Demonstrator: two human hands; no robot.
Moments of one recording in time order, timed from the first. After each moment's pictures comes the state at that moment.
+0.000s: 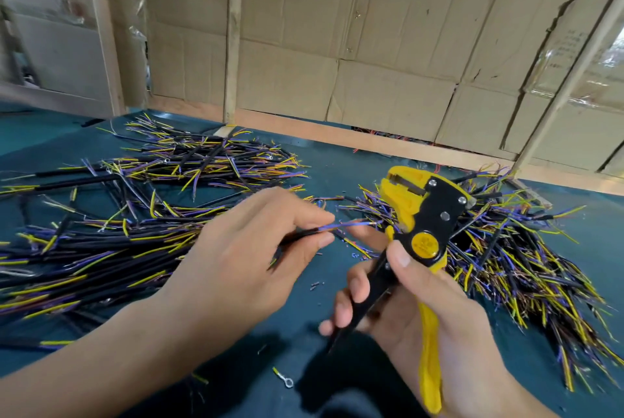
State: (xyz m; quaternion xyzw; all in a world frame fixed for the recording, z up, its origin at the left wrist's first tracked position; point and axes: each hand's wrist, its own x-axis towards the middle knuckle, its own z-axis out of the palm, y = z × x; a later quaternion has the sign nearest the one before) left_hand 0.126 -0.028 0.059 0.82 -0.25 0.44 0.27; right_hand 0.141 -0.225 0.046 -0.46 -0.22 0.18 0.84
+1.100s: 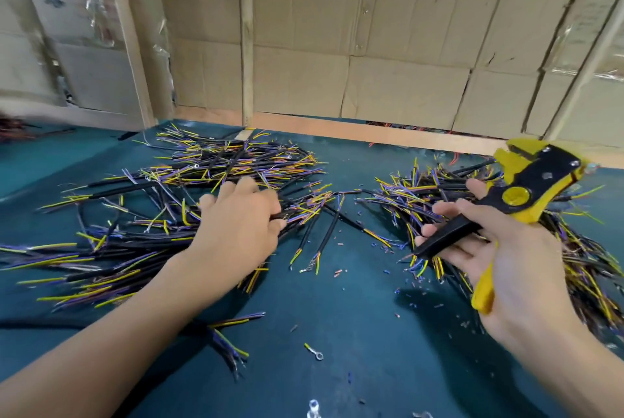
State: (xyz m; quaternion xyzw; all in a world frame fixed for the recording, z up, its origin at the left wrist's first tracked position) left_hand 0.173 0.013 0.050 0.98 0.08 0.19 0.07; right_hand 0.172 -0.262 0.069 -0.54 -0.05 -0.12 0.83
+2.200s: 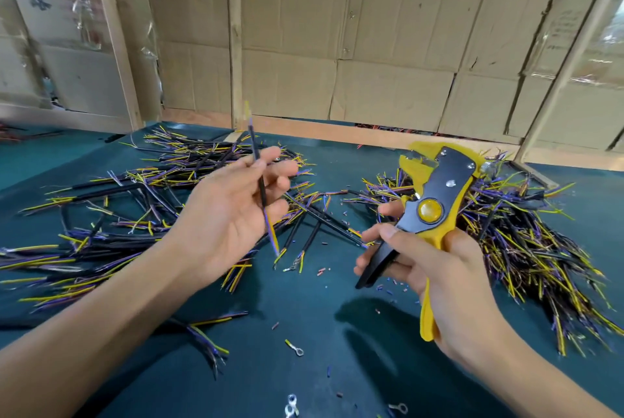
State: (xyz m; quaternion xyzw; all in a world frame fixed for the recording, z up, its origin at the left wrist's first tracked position) left_hand 0.152 -0.008 0.081 0.44 -0.08 0.06 0.89; right_hand 0.149 -0.240 0.057 -0.61 -0.17 -0.03 0.78
